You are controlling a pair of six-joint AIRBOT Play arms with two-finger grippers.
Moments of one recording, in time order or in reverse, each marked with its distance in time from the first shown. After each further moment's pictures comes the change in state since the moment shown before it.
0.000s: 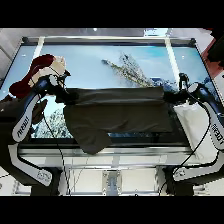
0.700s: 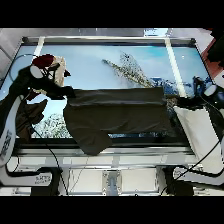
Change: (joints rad) left arm 0.030 0.281 -0.007 -0.065 -0.166 0.124; right arm -0.153 0.209 -0.045 -0.154 0.215 -0.001
